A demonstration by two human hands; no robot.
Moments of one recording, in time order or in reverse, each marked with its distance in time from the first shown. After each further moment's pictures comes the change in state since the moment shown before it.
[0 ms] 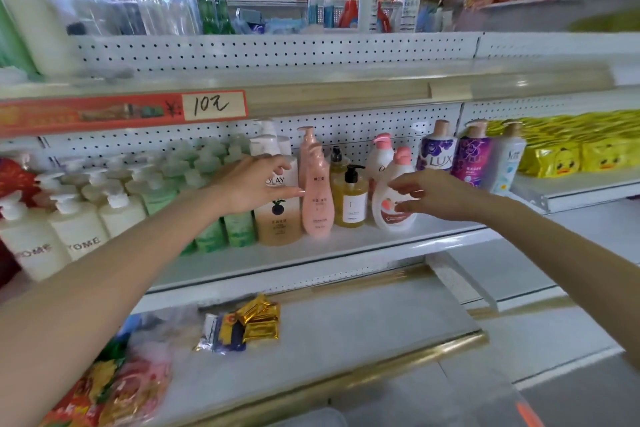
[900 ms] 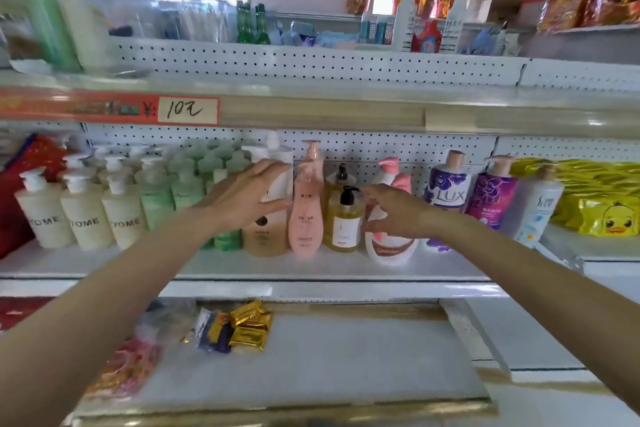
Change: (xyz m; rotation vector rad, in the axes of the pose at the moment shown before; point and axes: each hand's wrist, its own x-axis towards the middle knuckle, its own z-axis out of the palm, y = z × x) left_hand 0.024 0.036 0.030 0.140 0.128 -0.107; right_hand 0.067 0.036 0.002 -0.017 -0.166 -0.172
